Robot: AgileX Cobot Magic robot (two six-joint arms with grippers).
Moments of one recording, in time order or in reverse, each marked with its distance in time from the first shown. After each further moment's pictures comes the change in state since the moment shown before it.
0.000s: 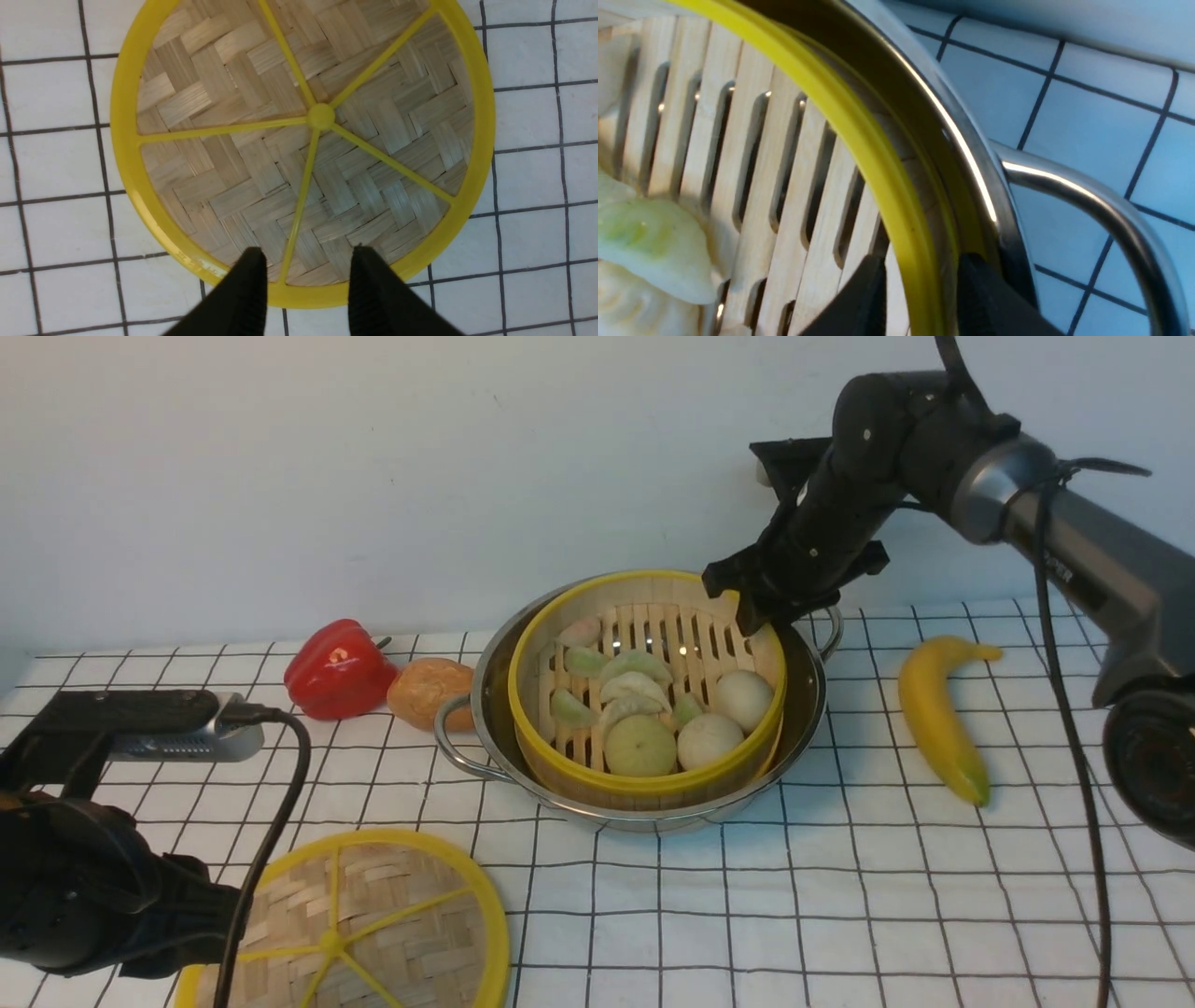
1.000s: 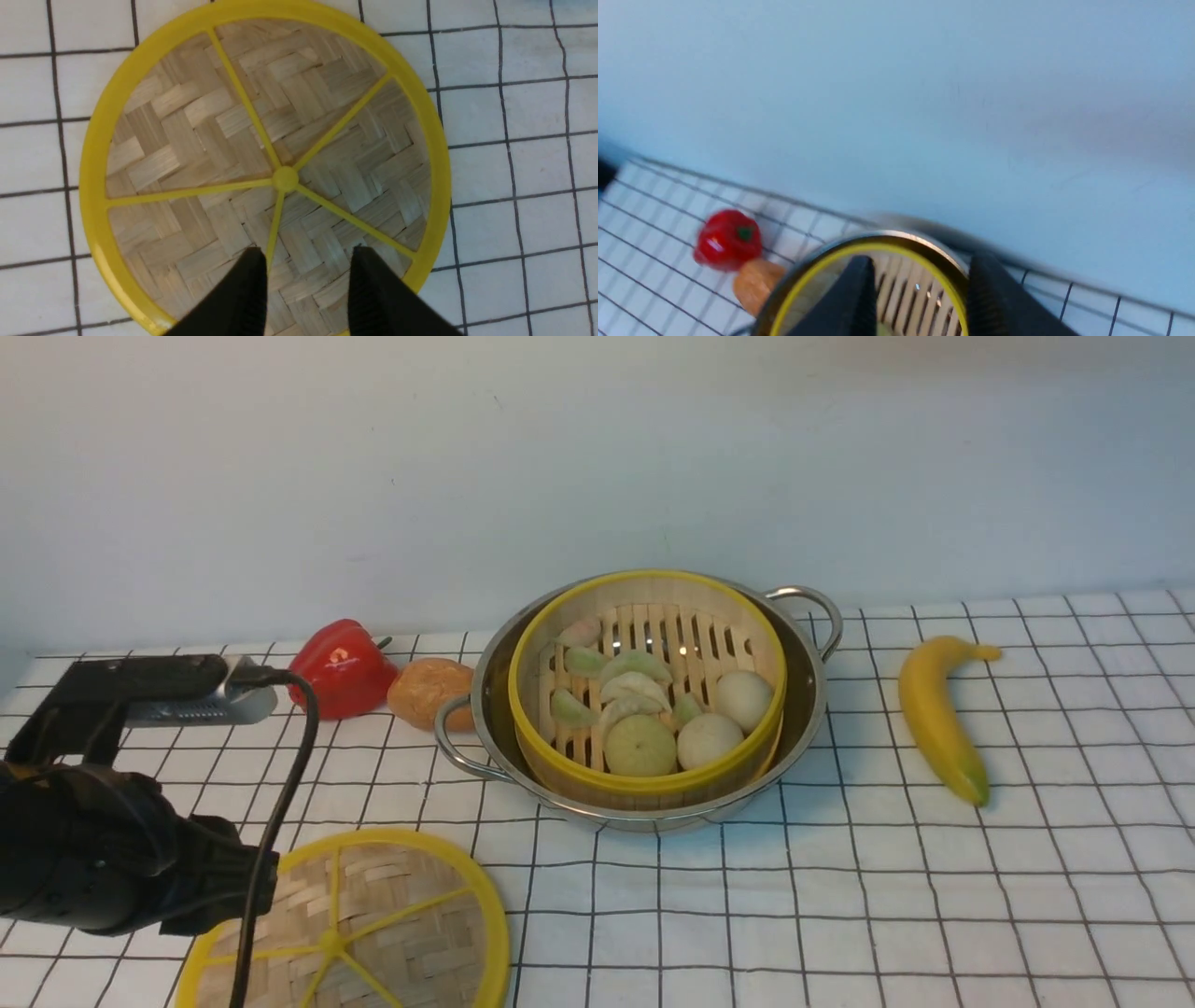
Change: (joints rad) right arm -0.177 -0.511 0.005 0.250 -0.005 -0.089; left arm 0.000 0.035 0.000 -0.115 -0.106 0.078
